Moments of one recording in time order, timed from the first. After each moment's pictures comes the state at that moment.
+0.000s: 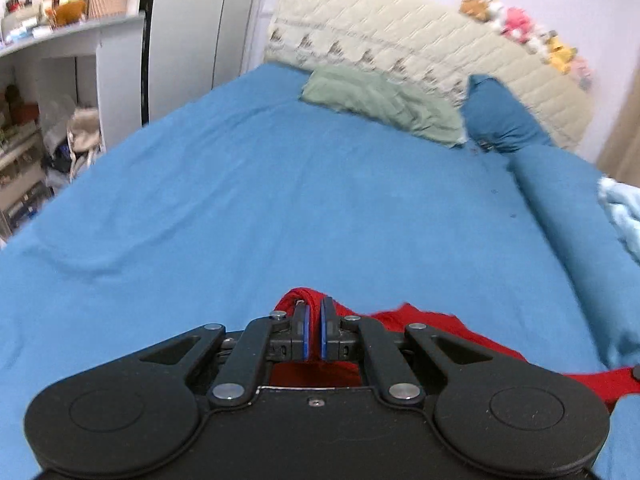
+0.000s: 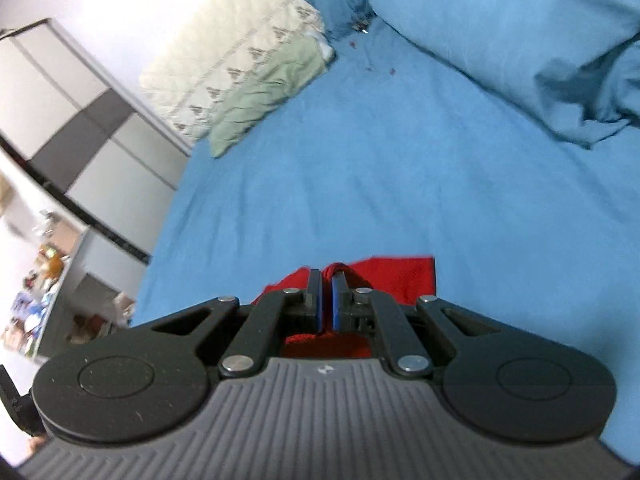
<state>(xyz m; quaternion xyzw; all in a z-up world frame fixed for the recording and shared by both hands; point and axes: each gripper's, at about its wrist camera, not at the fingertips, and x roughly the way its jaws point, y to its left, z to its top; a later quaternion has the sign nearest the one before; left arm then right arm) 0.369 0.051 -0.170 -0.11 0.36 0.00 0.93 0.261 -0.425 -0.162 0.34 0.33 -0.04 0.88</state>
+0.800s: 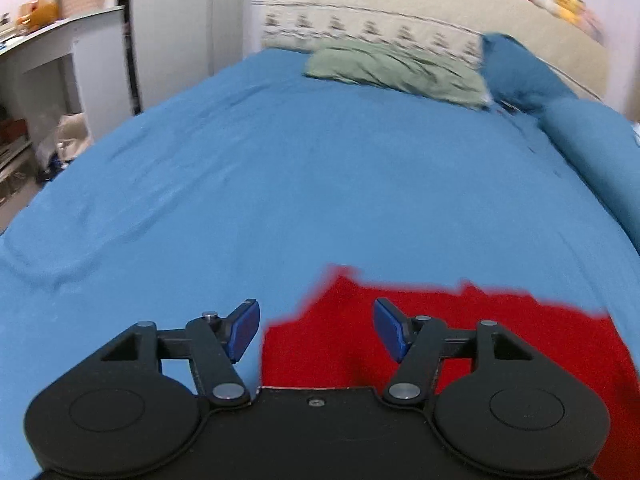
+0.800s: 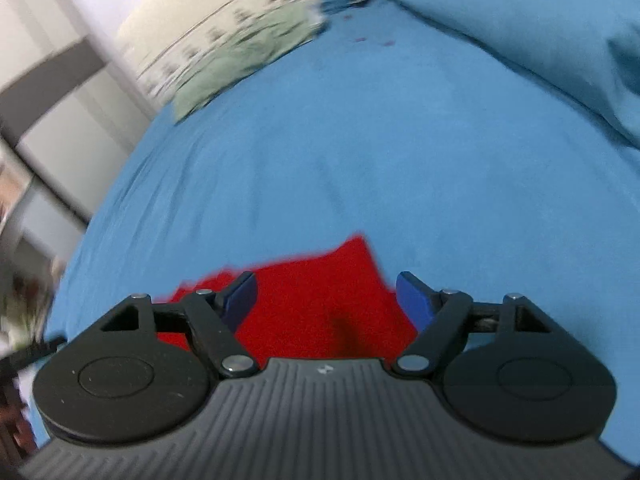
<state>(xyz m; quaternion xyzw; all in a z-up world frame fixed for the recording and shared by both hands) 0.389 0.022 -0.243 -0.04 0.37 0.00 0.93 0.345 -0.416 -0.275 0.24 0.36 -0.04 0.90</state>
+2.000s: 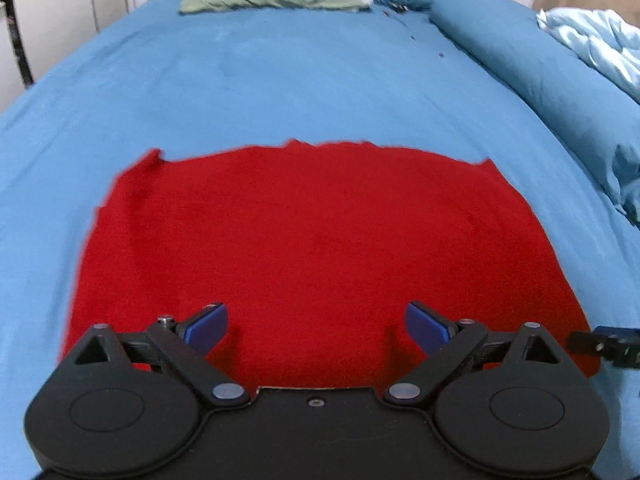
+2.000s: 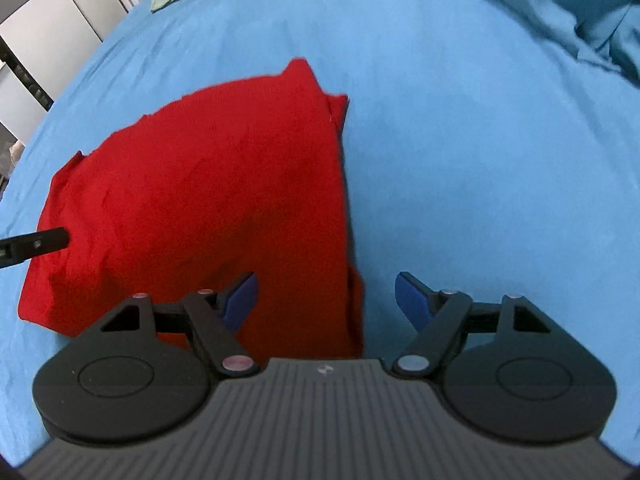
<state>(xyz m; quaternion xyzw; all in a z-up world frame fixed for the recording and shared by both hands) 0.330 -0.102 -0.279 0.01 0.47 -0.12 0.88 0.235 -0.388 -0.313 0.17 0.48 -0.07 0.86</state>
